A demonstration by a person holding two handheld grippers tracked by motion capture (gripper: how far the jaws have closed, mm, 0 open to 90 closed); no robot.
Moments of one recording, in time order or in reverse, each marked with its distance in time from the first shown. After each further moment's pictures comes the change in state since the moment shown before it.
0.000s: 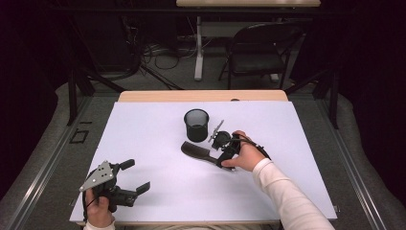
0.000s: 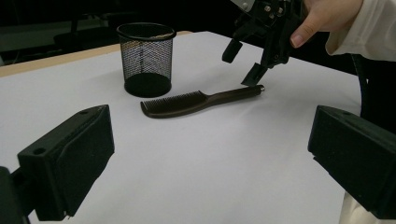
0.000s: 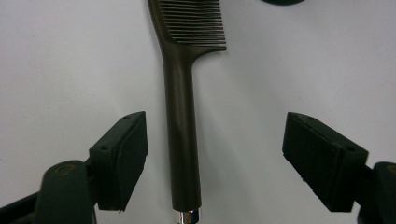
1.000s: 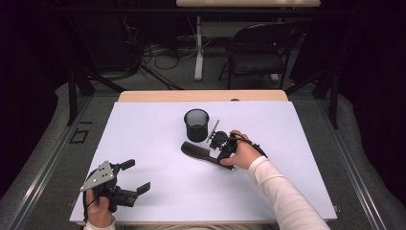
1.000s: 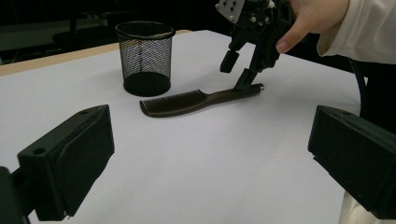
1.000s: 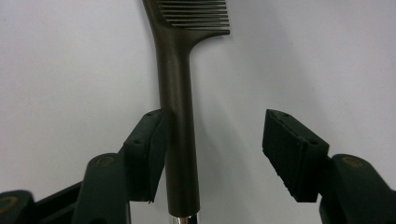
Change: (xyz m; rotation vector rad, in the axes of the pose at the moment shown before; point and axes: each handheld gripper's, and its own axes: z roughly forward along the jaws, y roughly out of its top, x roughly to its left) left arm 0.000 0.000 0.001 0.001 -0.001 -0.001; right arm -0.004 0.006 0.015 0.099 0.016 0.004
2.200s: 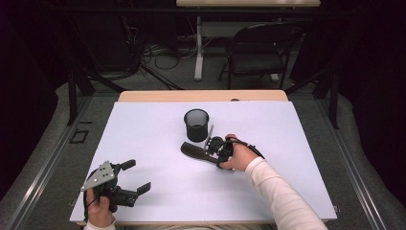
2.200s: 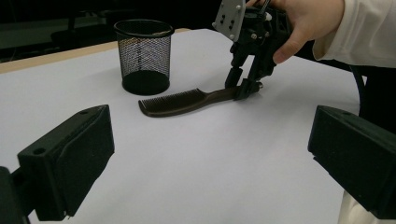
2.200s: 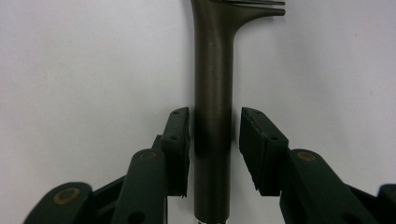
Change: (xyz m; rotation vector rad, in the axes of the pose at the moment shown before) left arm 0.001 -0.001 0.001 0.006 -0.011 -0.002; right arm 0.008 0.003 0.015 0.076 0.070 -0.091
